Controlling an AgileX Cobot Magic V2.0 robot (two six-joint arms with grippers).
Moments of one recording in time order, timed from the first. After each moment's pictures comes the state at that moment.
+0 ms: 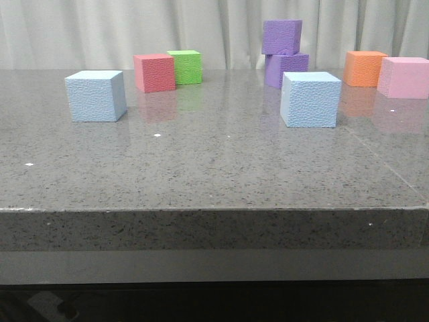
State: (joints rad) left arm -0.03 0.55 -0.65 0.00 0.57 -0.04; right arm 0.02 0.62 -0.61 0.03 0.64 -0.04
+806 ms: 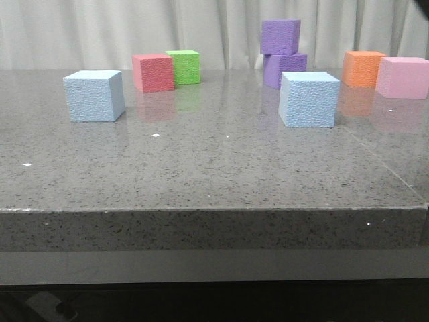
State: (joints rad) left arm -0.26 0.55 -0.65 0.00 0.57 -0.04; right arm 0.32 1.00 -0.95 0.15 0.79 -0.07
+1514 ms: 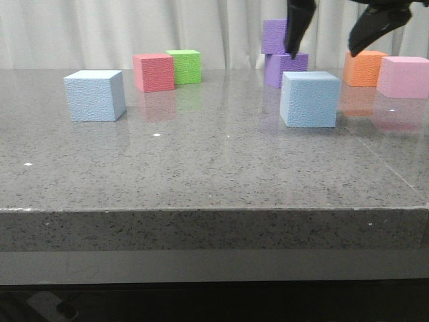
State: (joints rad) left arm -0.26 0.55 -0.65 0.00 0.57 -0.04; right arm 0.40 1.60 -1.37 -0.17 0.69 0.50
